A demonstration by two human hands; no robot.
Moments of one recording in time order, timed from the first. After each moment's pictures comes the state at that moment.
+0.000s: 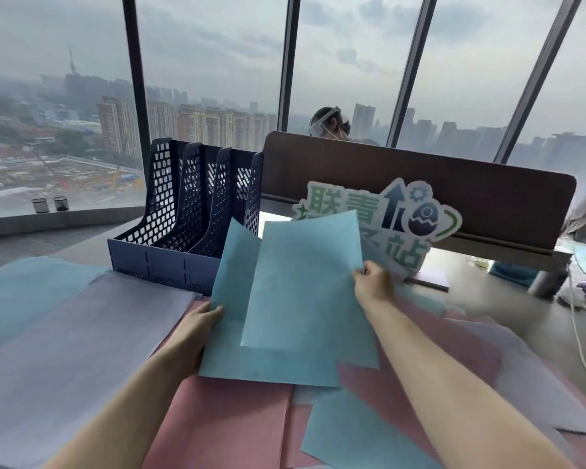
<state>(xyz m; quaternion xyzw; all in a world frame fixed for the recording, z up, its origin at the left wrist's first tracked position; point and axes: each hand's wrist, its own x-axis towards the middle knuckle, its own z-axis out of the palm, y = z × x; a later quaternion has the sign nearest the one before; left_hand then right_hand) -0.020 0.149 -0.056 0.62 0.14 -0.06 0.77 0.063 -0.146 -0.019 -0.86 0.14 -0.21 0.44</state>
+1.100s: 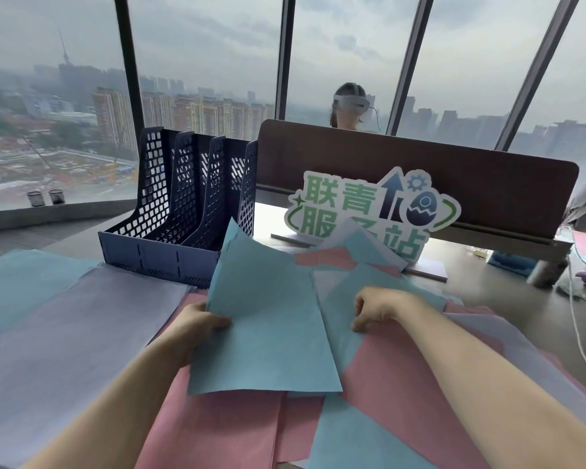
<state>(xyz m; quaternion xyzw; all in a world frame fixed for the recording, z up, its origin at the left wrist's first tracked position) -0.014 0.145 -0.054 0.70 0.17 -0.10 0.69 0.059 -0.187 -0.021 -0.98 -0.04 0.20 0.06</state>
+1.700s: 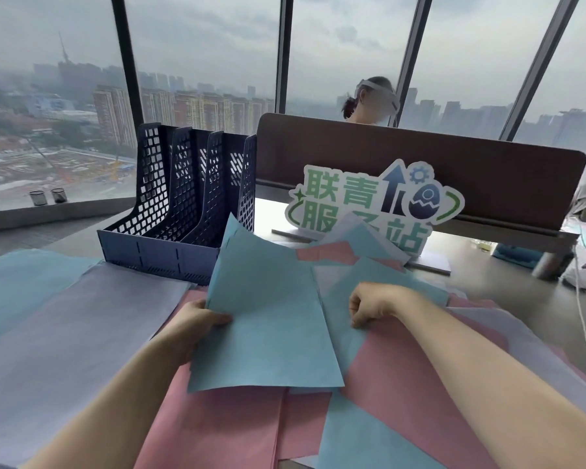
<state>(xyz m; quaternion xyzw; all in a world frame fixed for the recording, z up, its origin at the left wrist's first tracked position) -0.012 0.147 -0.056 0.70 0.17 -0.10 0.69 0.060 -0.180 -0.023 -0.97 -0.07 0.21 0.06</state>
